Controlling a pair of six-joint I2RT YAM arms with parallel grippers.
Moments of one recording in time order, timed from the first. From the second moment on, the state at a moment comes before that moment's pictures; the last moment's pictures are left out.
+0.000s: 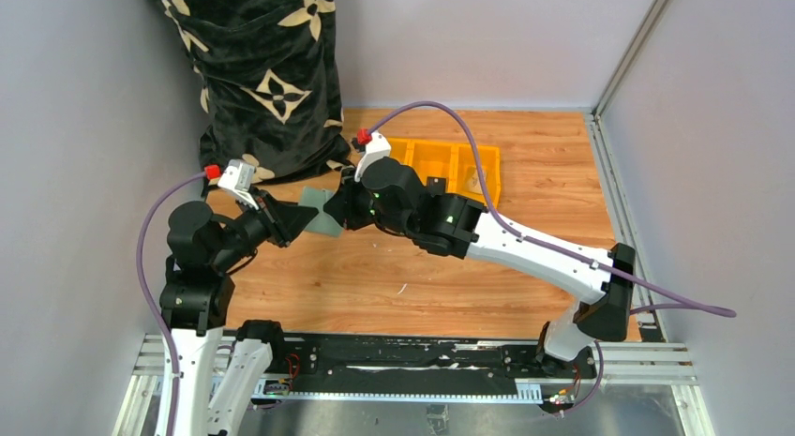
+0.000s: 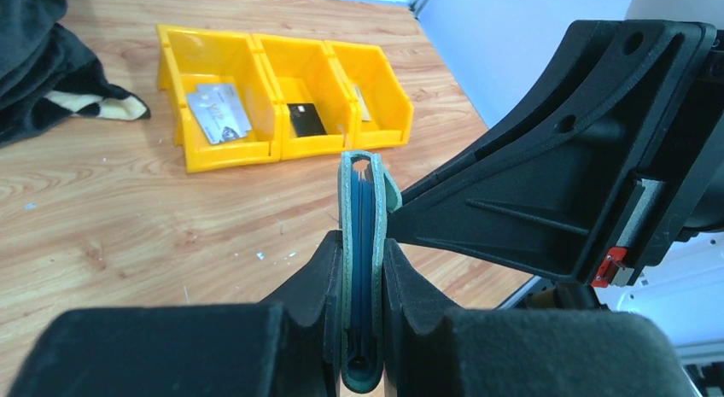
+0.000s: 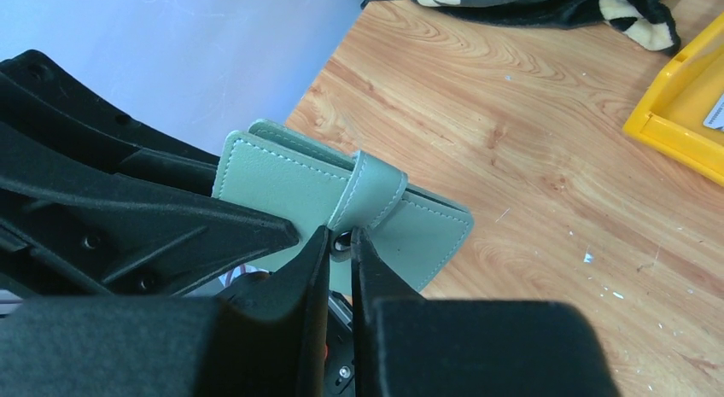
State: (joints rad) left arm -0.04 0.55 0.93 -0.52 0.61 -0.42; right arm 1.17 1.59 1.65 -0.37 0.24 0.62
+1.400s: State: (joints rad) left arm -0.04 0.55 0.99 -0.43 0.86 -0.59; right arm 1.16 1.16 0.99 0.26 -0.13 0.09
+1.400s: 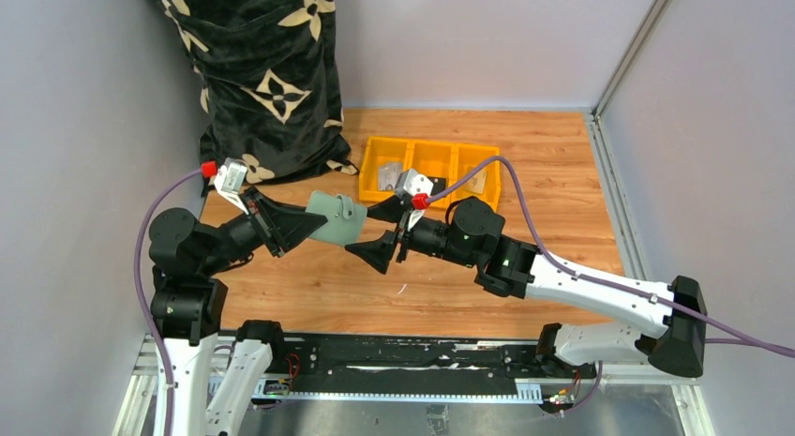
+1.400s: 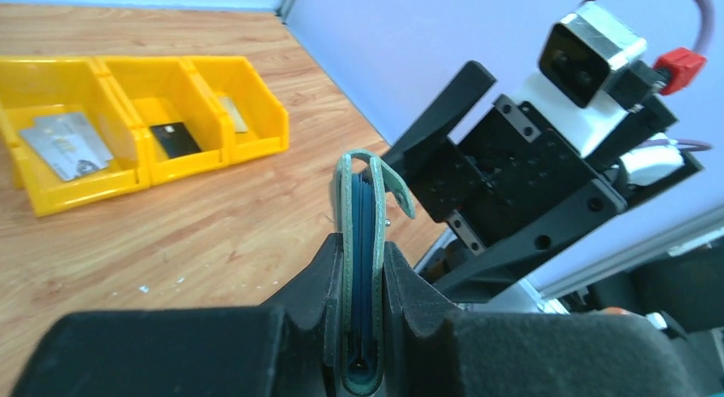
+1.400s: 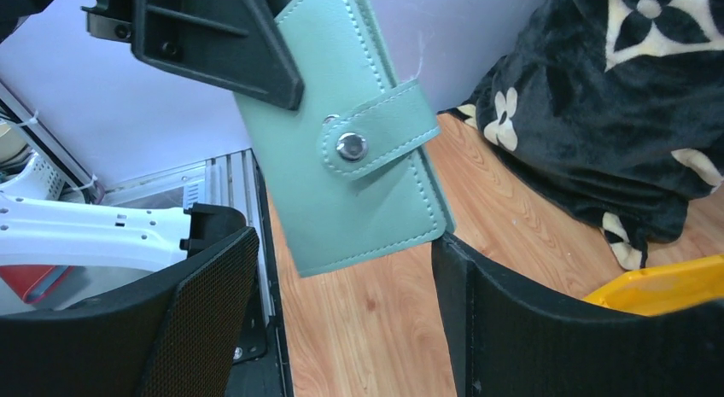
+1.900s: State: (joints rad) left arm -0.04 0.53 0.98 -0.25 1.00 -0.73; right arm 1.14 1.18 1.04 0.28 -0.17 0.08
